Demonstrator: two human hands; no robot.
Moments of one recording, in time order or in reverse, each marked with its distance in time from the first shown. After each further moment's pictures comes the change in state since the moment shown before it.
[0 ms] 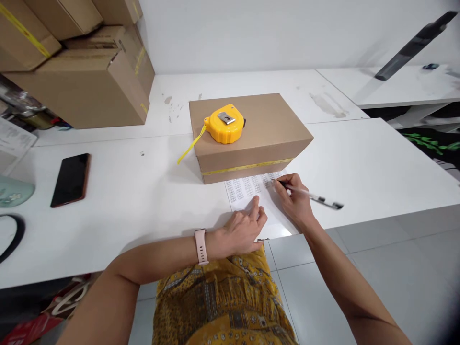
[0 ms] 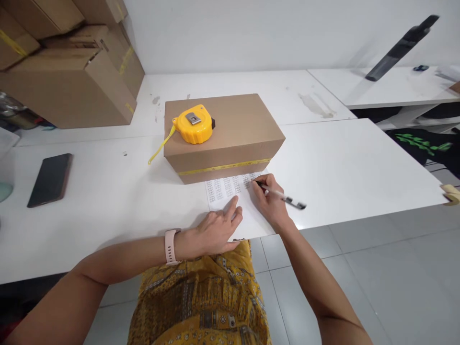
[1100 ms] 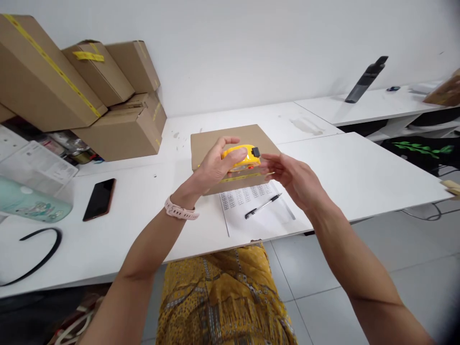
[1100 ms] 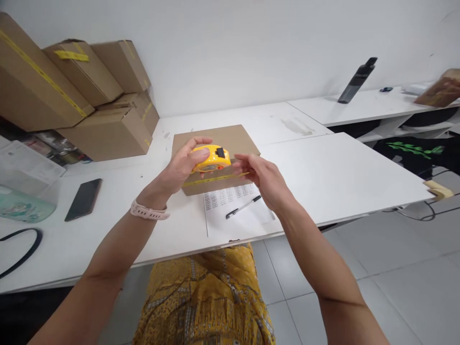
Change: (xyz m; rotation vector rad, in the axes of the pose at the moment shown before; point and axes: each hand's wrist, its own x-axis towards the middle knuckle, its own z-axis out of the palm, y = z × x) left_hand -0.006 -0.072 -0.126 -1.340 0.588 -0.225; right_hand 0.037 -0.104 -0.066 0.647 -0.161 0.104
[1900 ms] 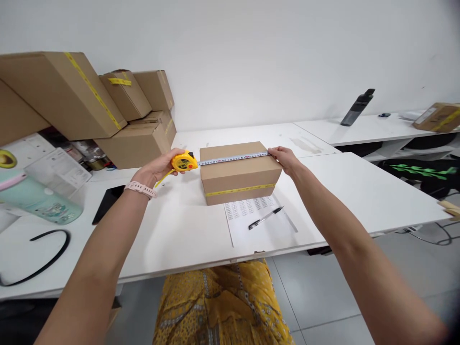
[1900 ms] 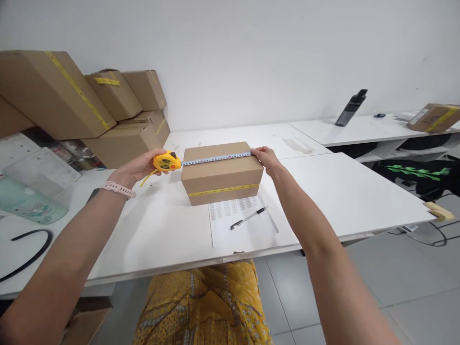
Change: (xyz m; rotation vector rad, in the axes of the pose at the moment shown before) left_hand 0.007 -0.028 -0.161 0.059 0.159 -0.276; right_hand 0.145 0.041 -0.032 -0.095 0.292 0.311
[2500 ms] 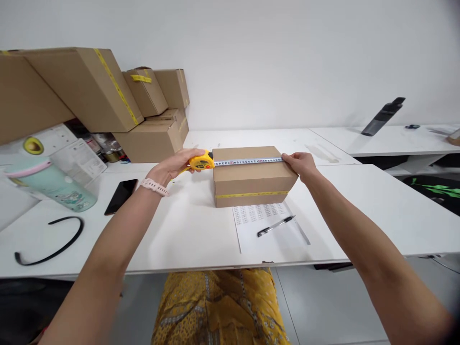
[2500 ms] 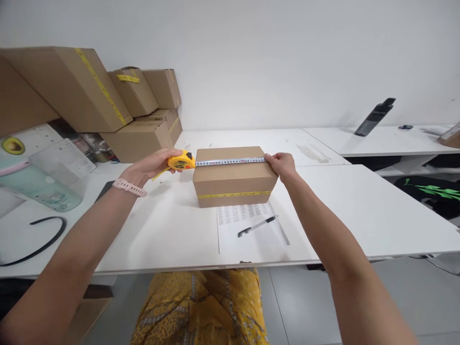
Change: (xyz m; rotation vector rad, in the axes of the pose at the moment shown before) left_hand -0.010 0.006 0.004 0.033 -0.062 0.126; right_hand -0.001 -0.006 0.003 -0.243 0.140 -0.080
